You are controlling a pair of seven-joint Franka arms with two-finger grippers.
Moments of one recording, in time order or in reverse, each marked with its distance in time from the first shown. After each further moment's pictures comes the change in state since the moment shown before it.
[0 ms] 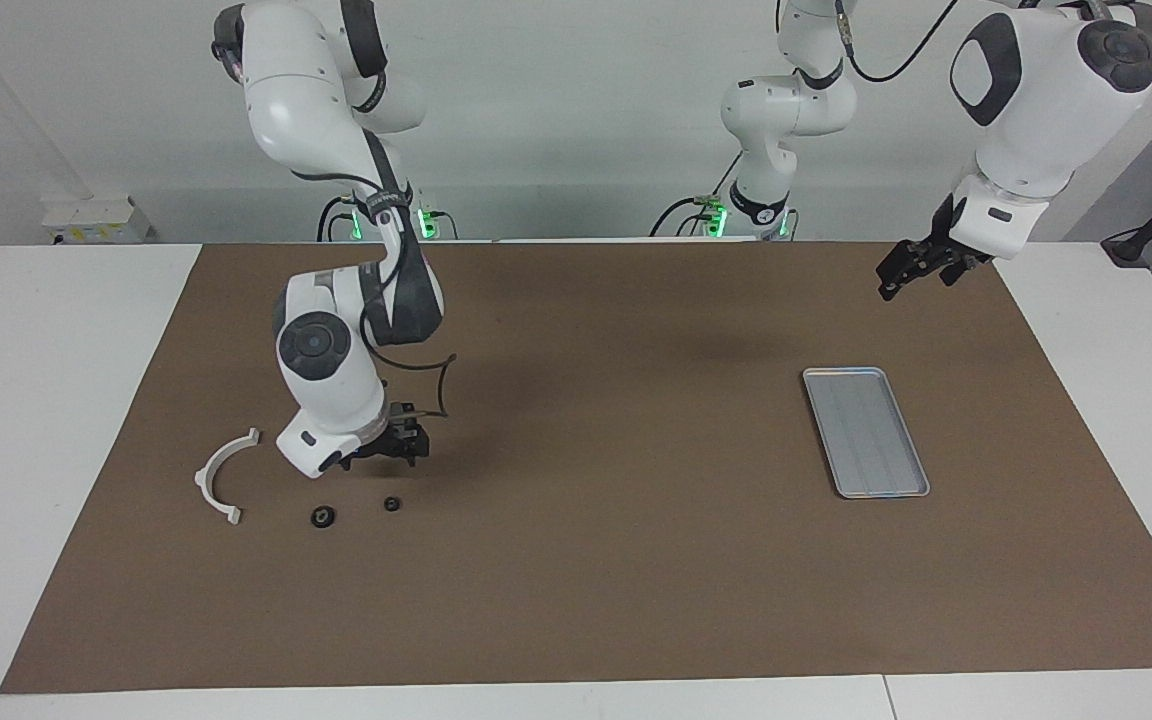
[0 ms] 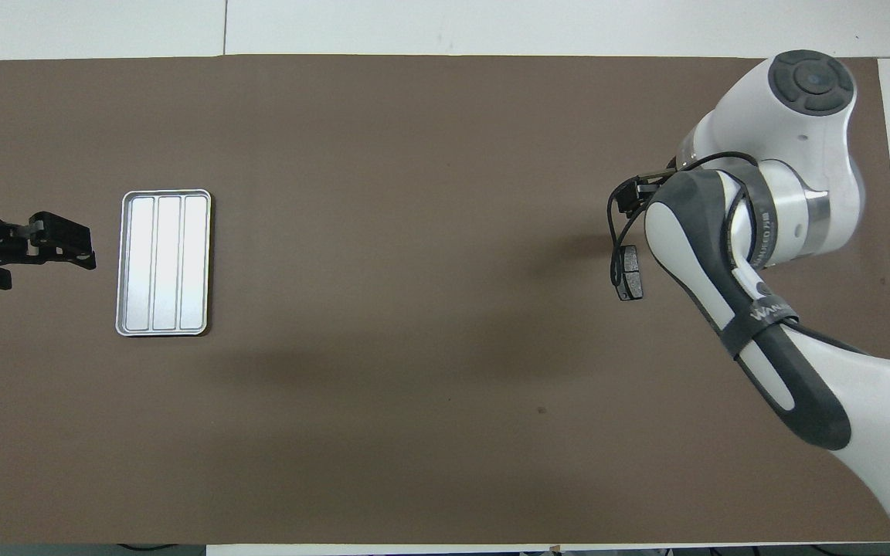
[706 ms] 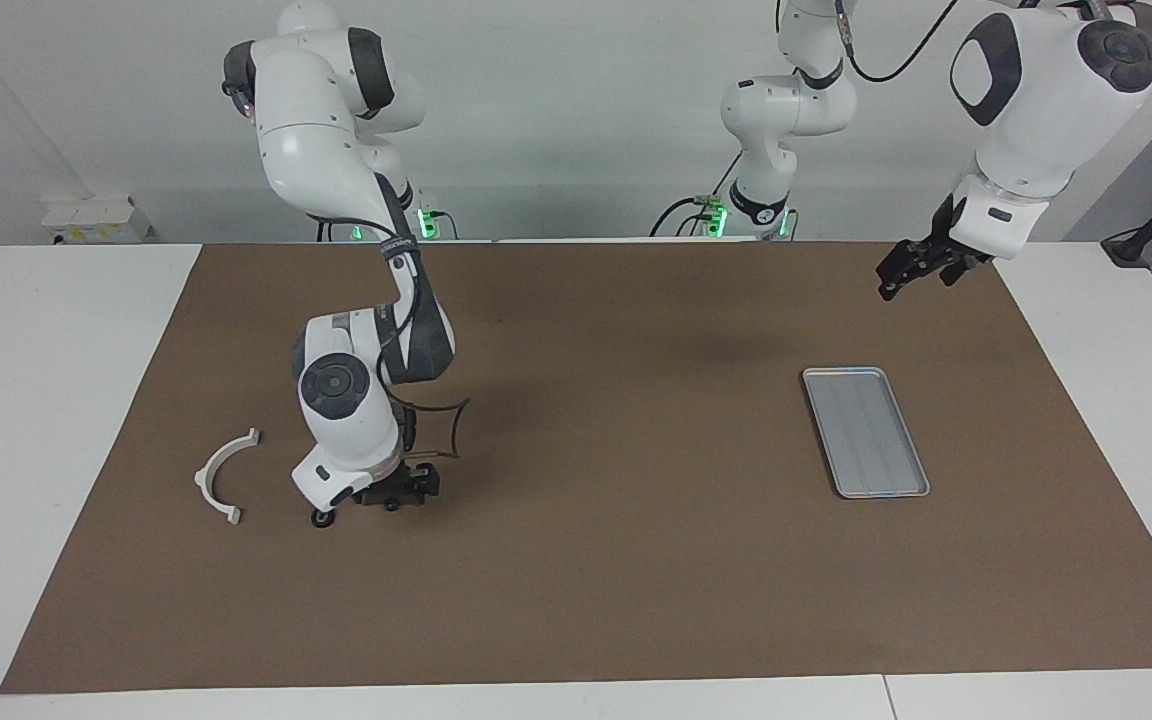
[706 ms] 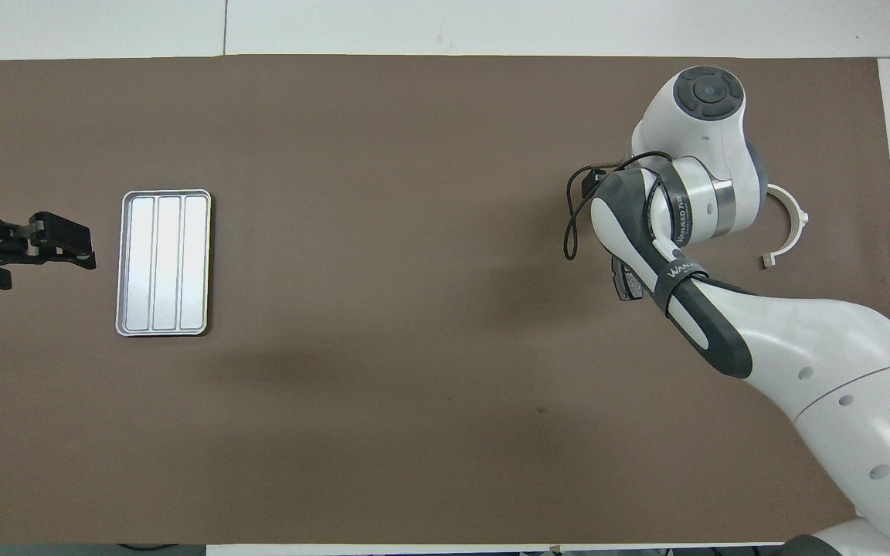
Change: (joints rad) left arm 0.000 0.000 0.000 0.000 0.000 0.000 0.000; right arm 0.004 0.067 -0.006 0.040 -0.009 0.076 0.058
